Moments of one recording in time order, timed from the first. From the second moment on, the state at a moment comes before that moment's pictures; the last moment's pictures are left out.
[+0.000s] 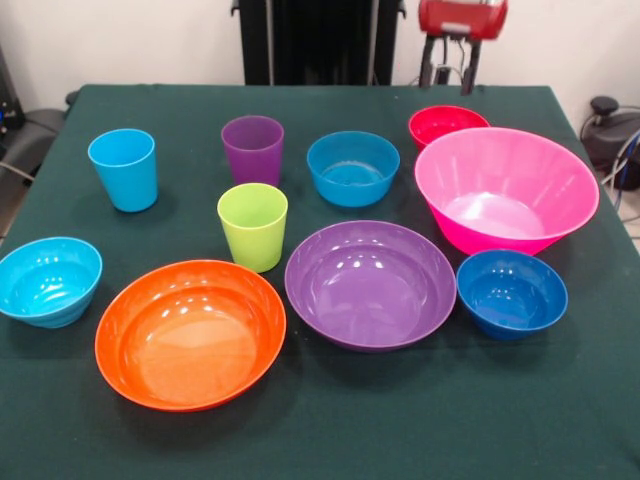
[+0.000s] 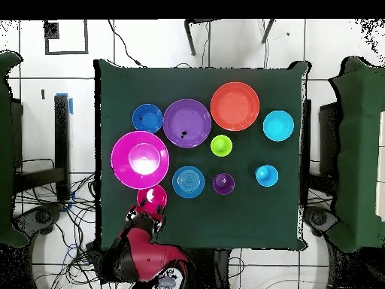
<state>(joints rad) 0.17 -0.69 -0.15 2.30 0.06 -0.40 2.27</state>
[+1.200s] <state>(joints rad) 0.16 -0.79 -0.16 2.32 0.06 -0.28 2.27</state>
